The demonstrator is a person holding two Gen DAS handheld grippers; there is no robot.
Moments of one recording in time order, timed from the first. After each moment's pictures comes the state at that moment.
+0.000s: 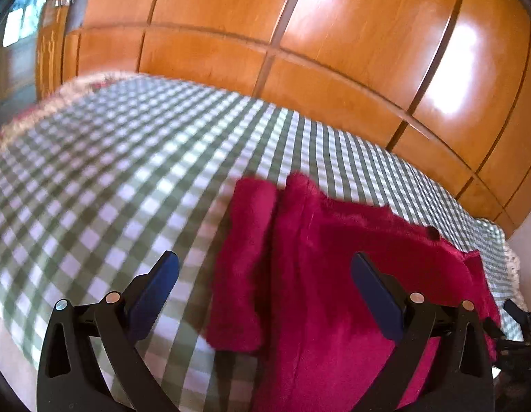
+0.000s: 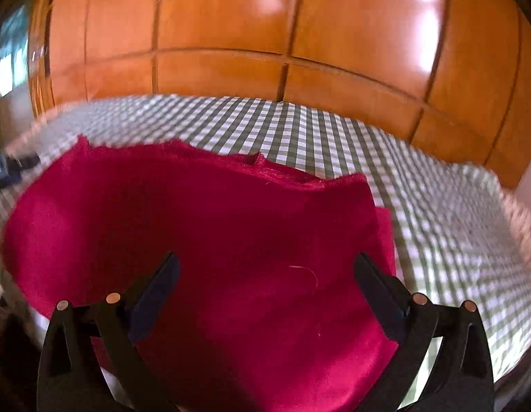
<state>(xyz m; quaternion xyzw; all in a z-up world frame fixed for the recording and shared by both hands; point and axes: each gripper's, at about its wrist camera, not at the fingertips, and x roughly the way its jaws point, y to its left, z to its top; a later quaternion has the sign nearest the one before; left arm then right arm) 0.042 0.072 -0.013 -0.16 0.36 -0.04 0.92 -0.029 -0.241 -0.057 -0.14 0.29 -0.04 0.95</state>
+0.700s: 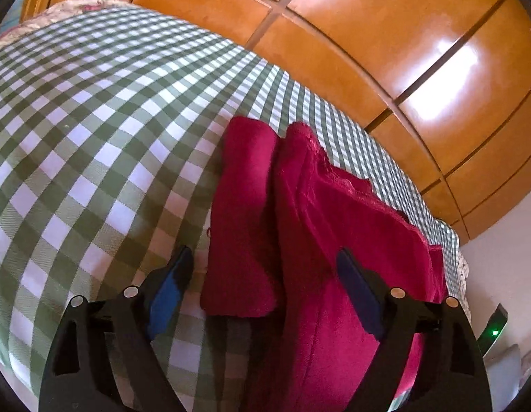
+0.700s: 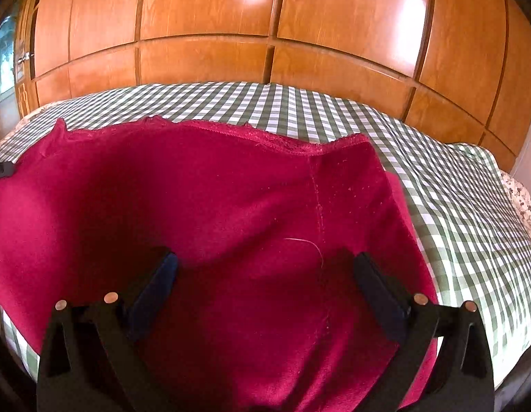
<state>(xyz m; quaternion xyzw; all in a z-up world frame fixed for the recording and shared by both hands) 0.042 0.088 -0.043 -0.27 0.42 -0.12 0.86 -0.022 -0.259 -0.089 -0.07 0.29 -0.05 0.95</state>
